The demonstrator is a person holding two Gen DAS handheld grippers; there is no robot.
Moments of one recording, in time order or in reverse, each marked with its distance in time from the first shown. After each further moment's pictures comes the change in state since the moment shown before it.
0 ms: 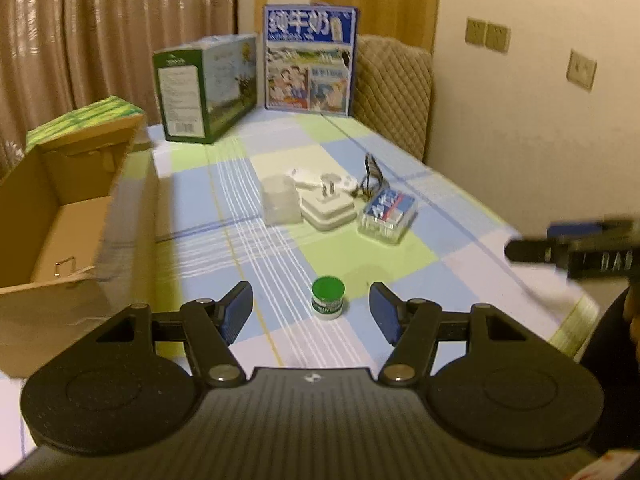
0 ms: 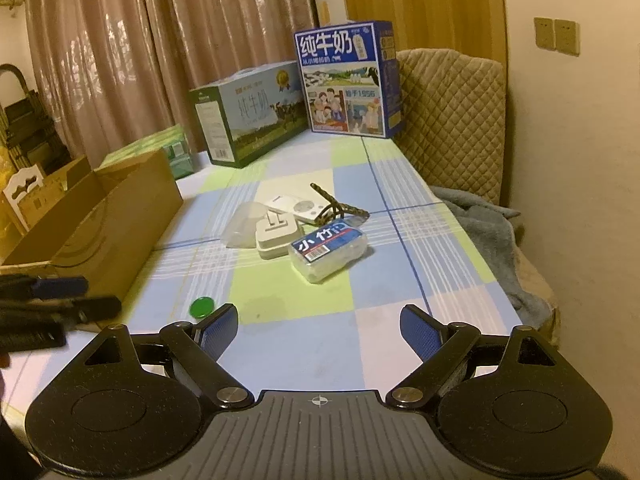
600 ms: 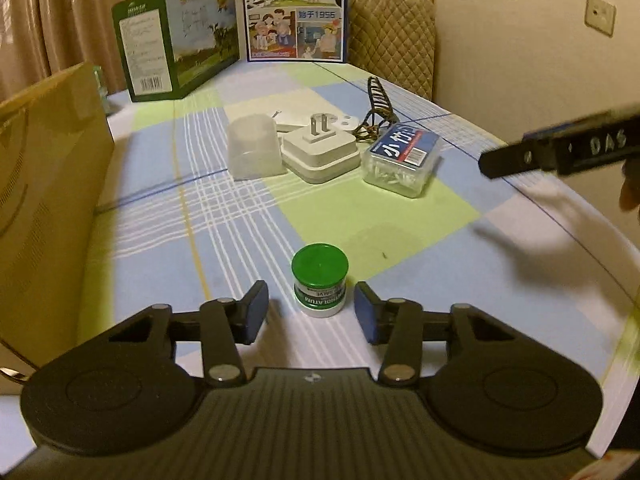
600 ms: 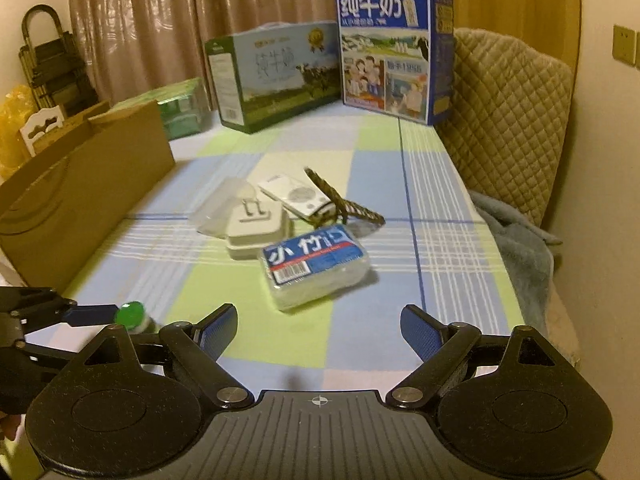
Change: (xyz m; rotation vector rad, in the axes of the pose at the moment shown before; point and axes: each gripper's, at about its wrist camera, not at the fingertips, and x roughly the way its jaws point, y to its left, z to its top) left arm 0.111 -0.011 -0.025 0.028 0.069 0.007; right arm 0.113 -0.043 0.027 -0.160 0.093 0.081
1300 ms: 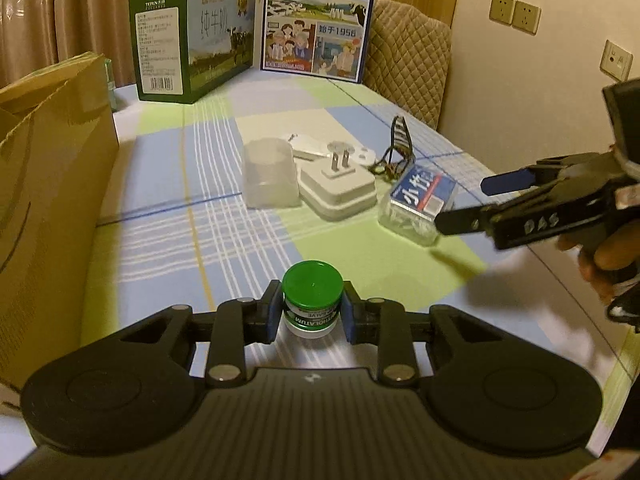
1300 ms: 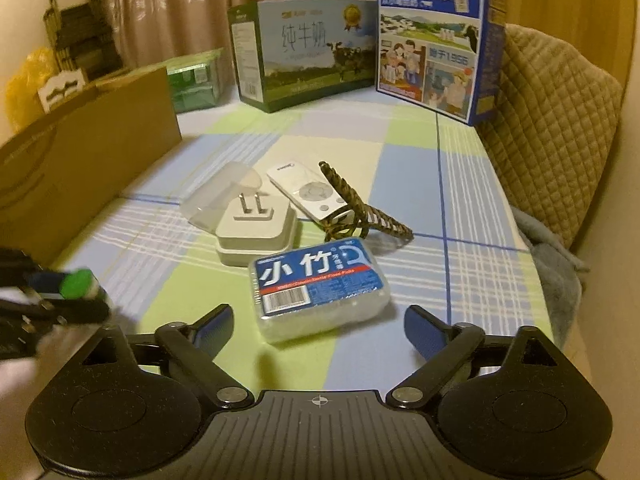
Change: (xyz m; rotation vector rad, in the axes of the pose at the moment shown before) left arm 0.000 0.024 0.028 -0.095 -0.019 -0.039; right arm 0.061 -0.004 0.023 -0.136 0.042 0.045
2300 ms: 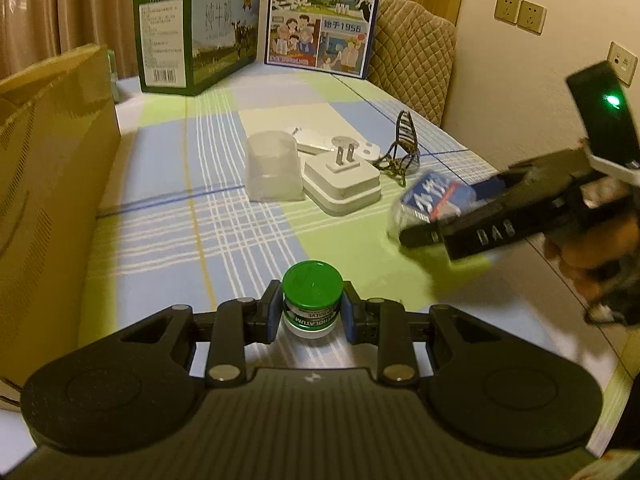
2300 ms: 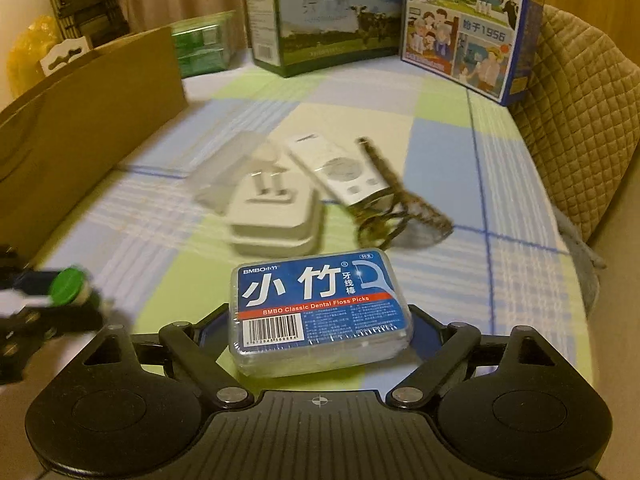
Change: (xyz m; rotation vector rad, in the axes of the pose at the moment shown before) left arm 0.002 0.001 -0.002 -0.006 0.008 0.010; right arm 0.034 0.018 0.010 -0.022 0.107 0.029
